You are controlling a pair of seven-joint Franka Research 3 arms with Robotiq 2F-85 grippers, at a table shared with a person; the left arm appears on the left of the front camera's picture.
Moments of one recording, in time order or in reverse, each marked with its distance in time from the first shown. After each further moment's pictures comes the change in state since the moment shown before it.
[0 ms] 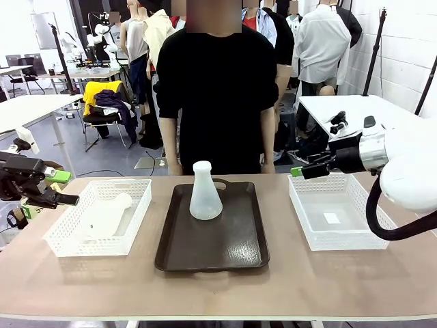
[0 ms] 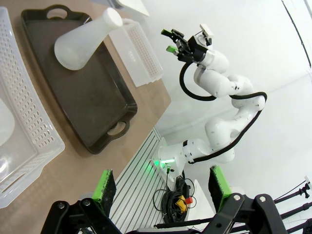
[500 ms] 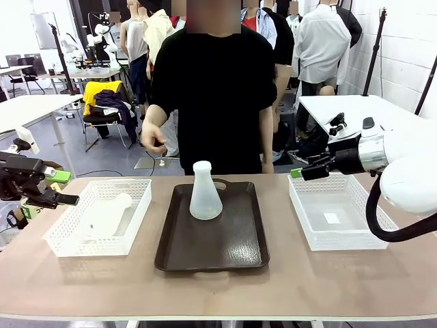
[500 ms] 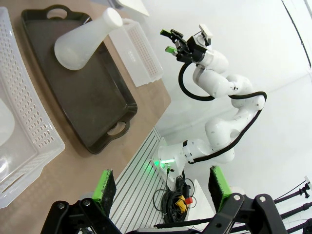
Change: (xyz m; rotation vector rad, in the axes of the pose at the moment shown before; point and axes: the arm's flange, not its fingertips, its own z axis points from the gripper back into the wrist) left arm 0.000 0.000 0.000 0.000 0.000 0.000; right arm -0.003 -0.001 -0.001 -0.002 0.004 0.016
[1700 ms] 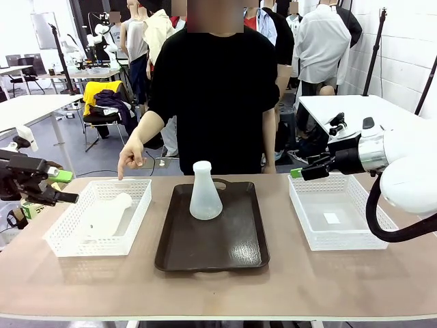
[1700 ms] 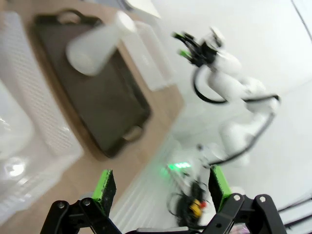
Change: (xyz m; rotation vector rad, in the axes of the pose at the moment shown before) left arm 0.012 -0.004 0.005 0.123 -0.031 -0.047; right arm 0.000 0.000 0.000 0.000 0.000 0.000
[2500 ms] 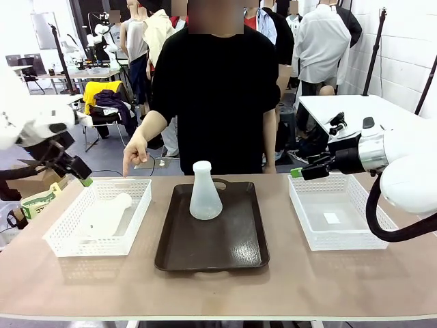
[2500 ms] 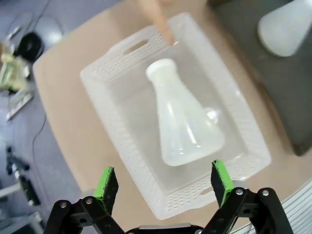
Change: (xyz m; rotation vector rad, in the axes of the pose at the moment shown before) left arm 0.101 -0.013 -0.062 1.088 0.328 -0.295; right arm 0.000 -0.001 0.000 -0.001 -0.001 -0.001
